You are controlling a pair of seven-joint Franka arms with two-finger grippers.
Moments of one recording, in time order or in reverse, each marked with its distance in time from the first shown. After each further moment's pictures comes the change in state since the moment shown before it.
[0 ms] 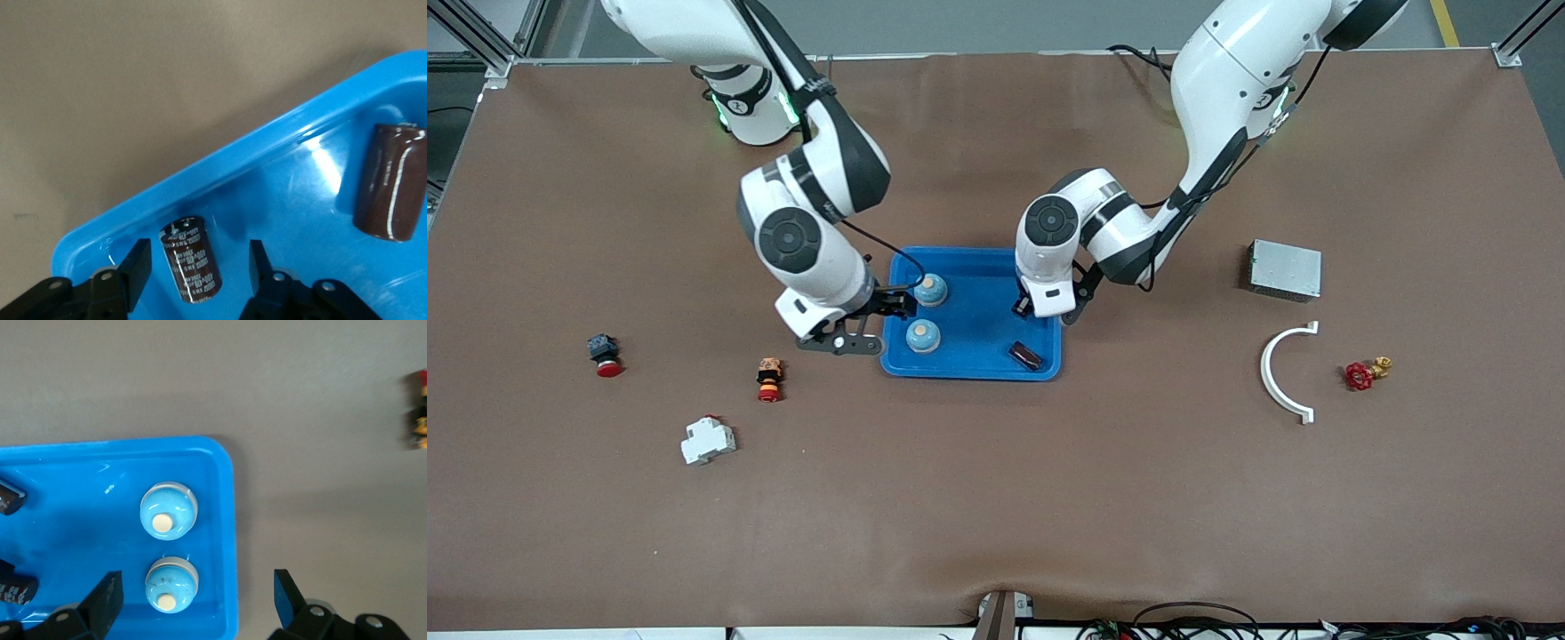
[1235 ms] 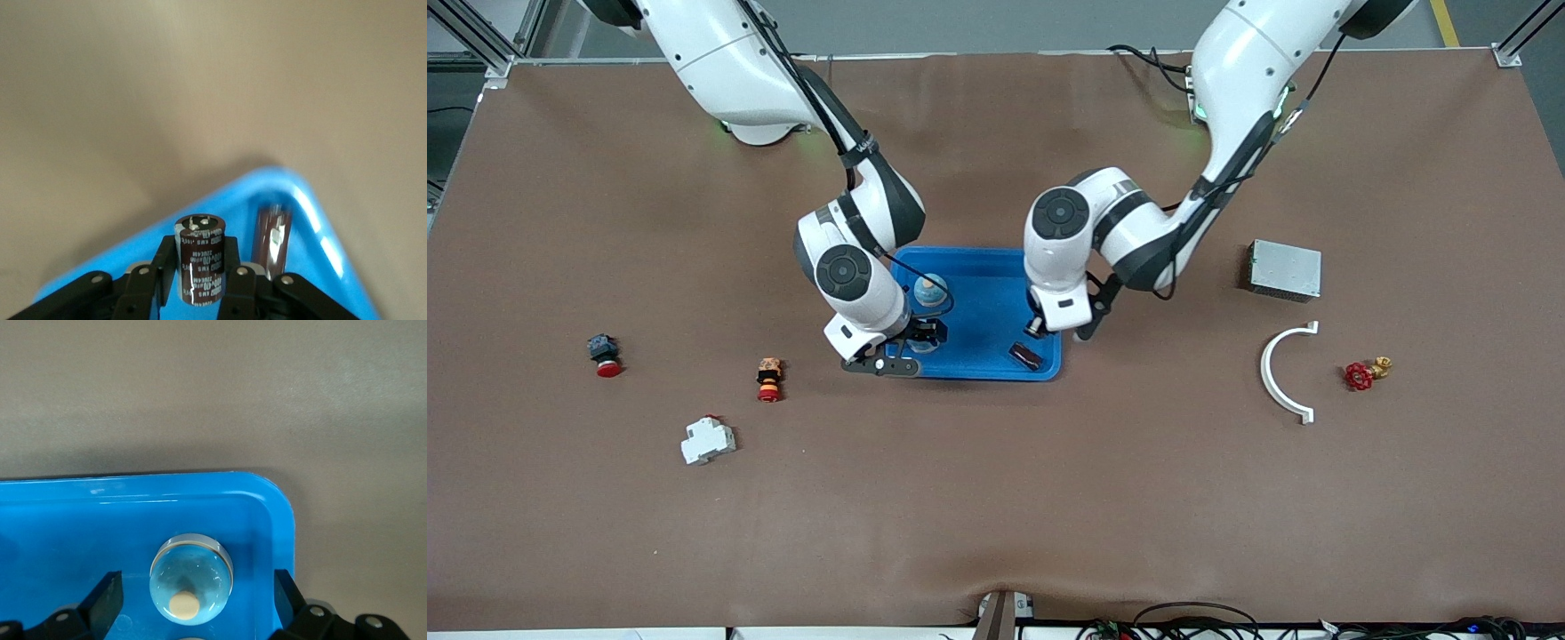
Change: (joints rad) left arm 0.075 -0.082 0.009 0.087 0.133 -0.121 0.003; right arm 0.033 0.187 0.000 0.026 0.000 0.228 0.008
